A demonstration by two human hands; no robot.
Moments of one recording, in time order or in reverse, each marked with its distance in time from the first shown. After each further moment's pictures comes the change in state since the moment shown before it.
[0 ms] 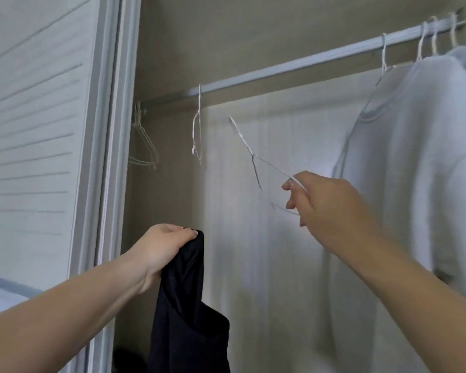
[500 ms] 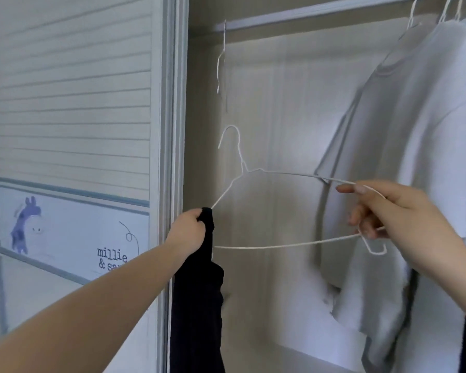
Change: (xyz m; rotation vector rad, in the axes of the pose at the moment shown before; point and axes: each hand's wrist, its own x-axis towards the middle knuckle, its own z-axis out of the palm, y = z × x) left_hand -0.083 -0.086 -0.037 0.307 0.021 0.025; right_hand -0.134 -0.076 -0.063 0.679 -0.131 0.477
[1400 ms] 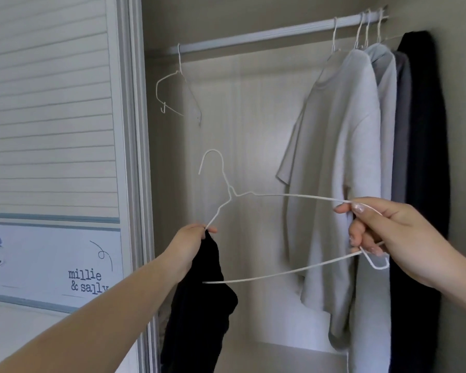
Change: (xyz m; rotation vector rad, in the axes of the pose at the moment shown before) left_hand -0.043 0.043 0.024 -0.494 -0.203 -0.250; right_hand -0.060 -0.005 -0.062 0.105 -0.077 0.007
